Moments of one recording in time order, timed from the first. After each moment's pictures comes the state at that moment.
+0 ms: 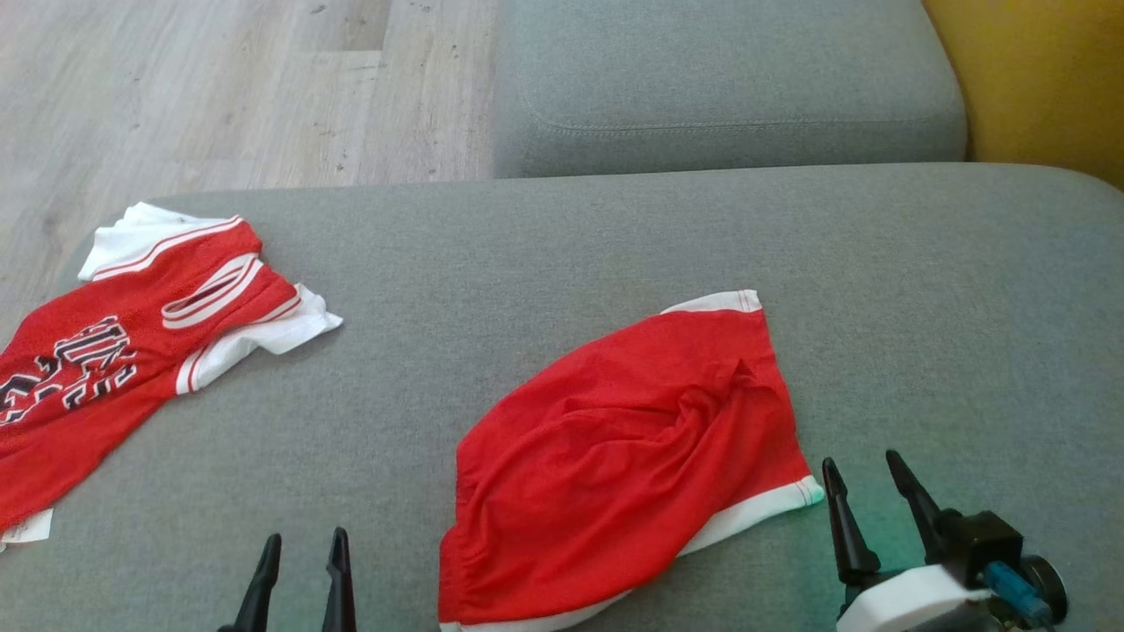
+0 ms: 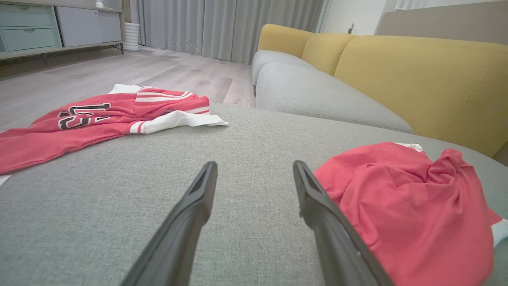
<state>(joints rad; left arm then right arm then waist) 0.23 0.11 -0.15 0.18 -0.30 -0.05 -0.25 0.05 -0.06 0.07 0.40 0.08 0.12 -0.25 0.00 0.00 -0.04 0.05</state>
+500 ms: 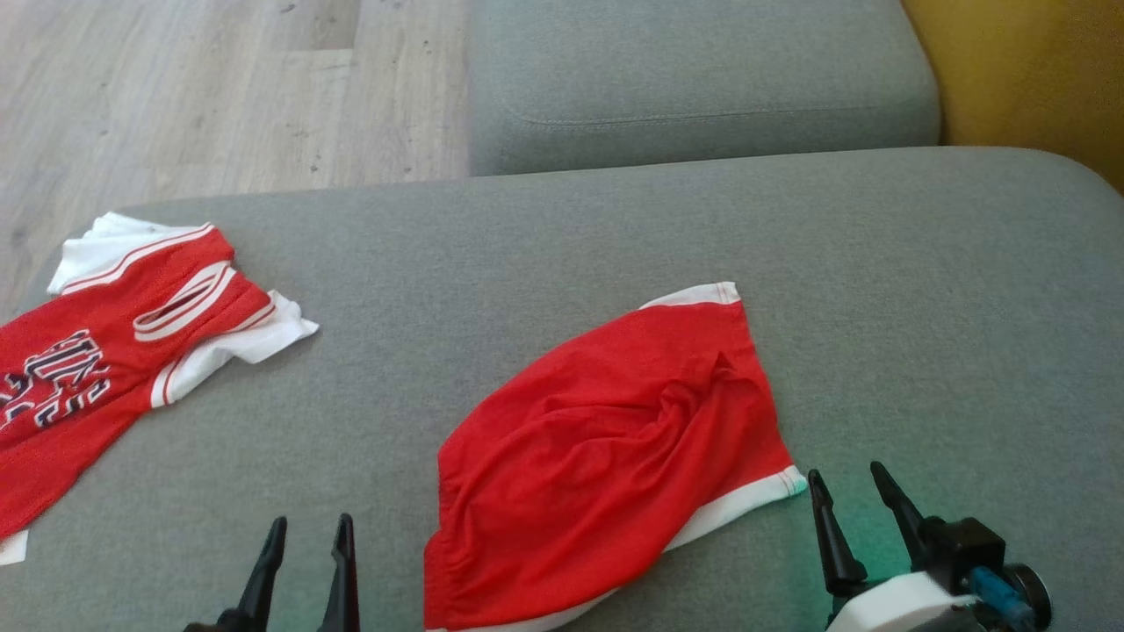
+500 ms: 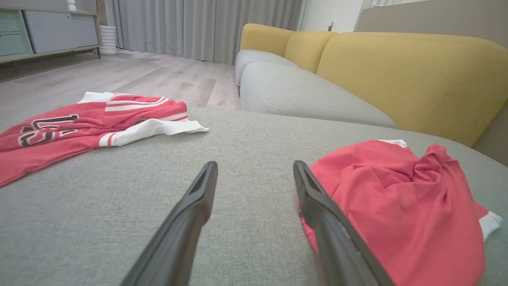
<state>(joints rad) 0.20 0.08 -0.09 0.21 -0.24 -0.12 -0.25 0.05 -0.05 0.08 0.43 0.08 0.12 -0.25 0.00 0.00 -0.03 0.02</state>
